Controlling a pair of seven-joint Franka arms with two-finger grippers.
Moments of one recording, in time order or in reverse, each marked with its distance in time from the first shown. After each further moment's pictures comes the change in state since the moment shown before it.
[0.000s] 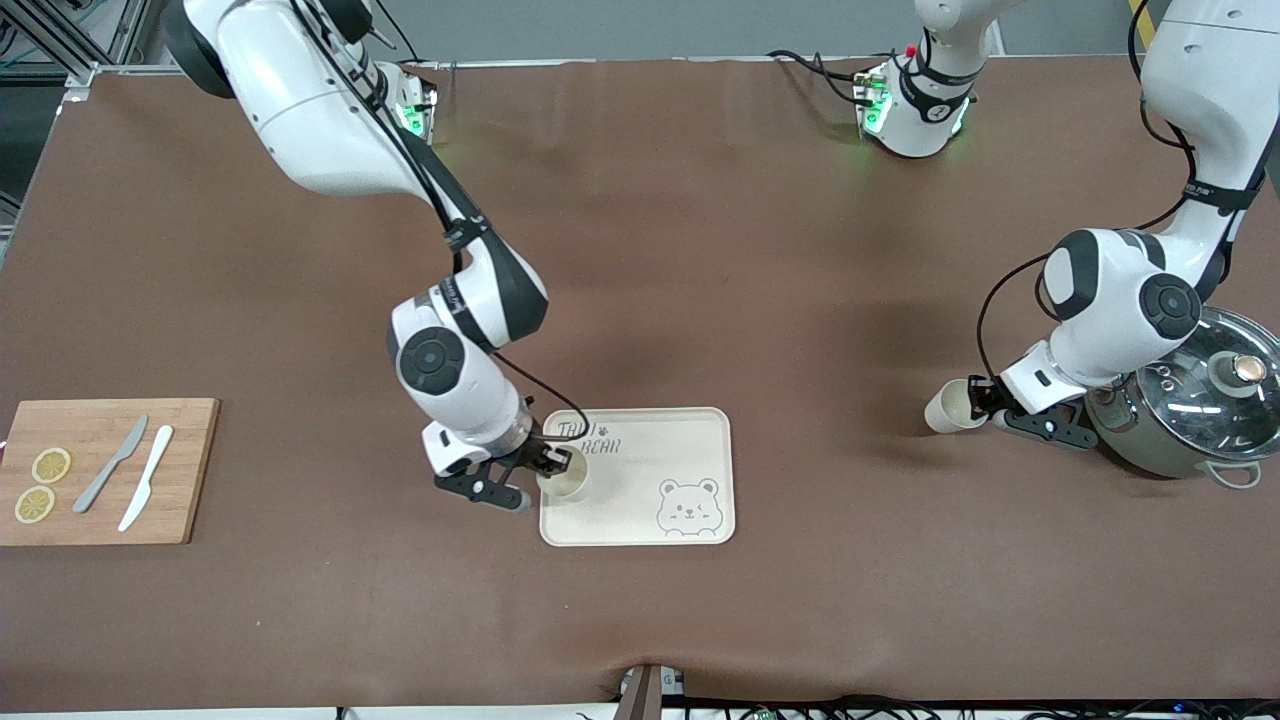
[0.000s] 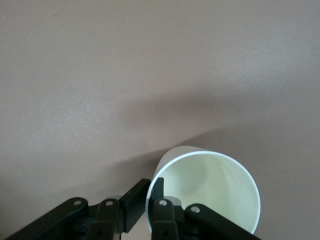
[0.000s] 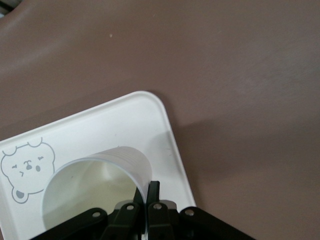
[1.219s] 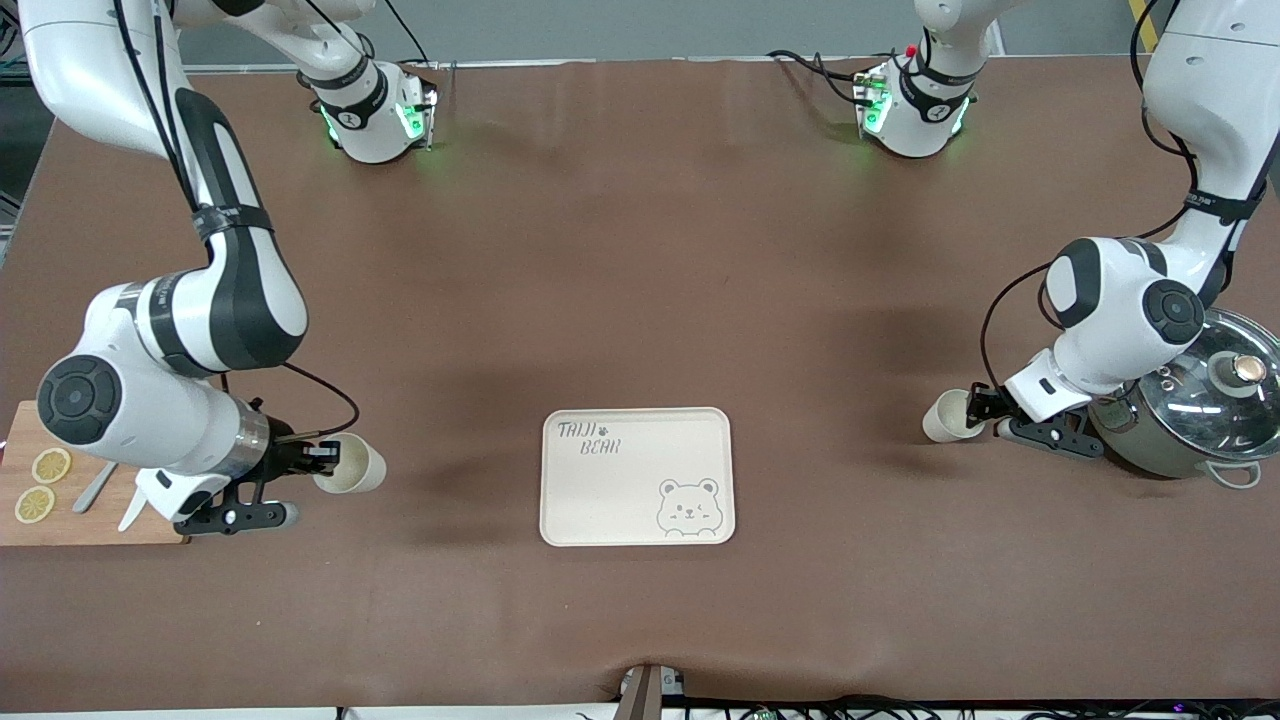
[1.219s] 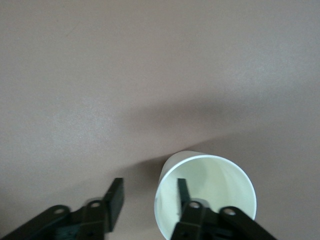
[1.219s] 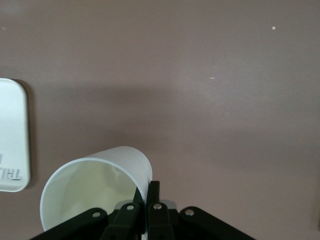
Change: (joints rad) left arm 0.000 0.033 0.006 0.034 0.019 0.036 0.001; right arm -0.332 -0.182 -0.013 -0.020 -0.012 -0.360 -0.695
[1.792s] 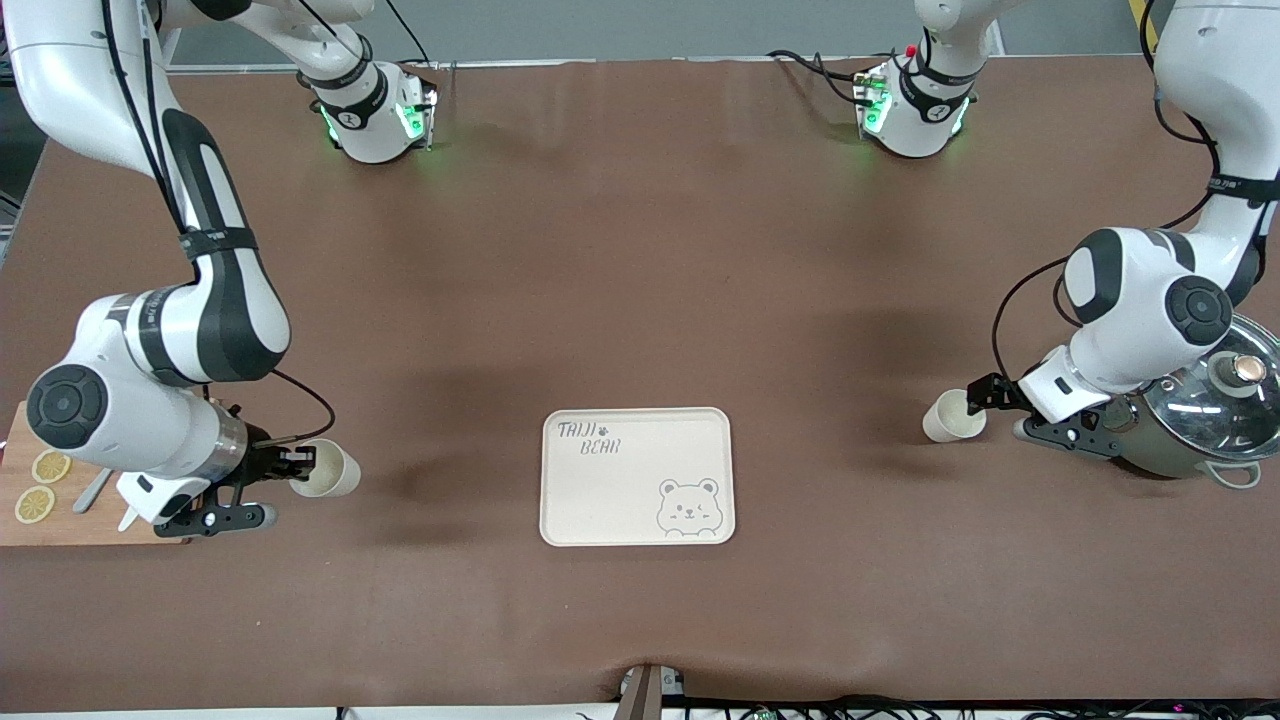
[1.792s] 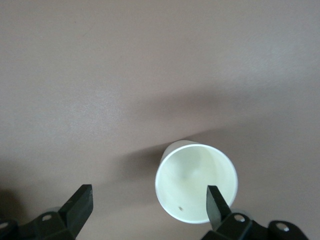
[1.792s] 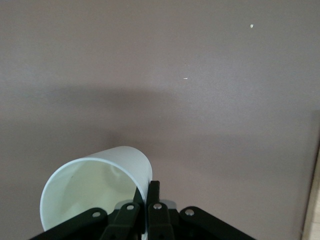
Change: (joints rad) left arm 0.000 -0.071 -0.028 0.057 0.001 -0.179 -0.077; right arm -0.052 0.002 -0.001 -0.109 -0.021 0.138 -0.062
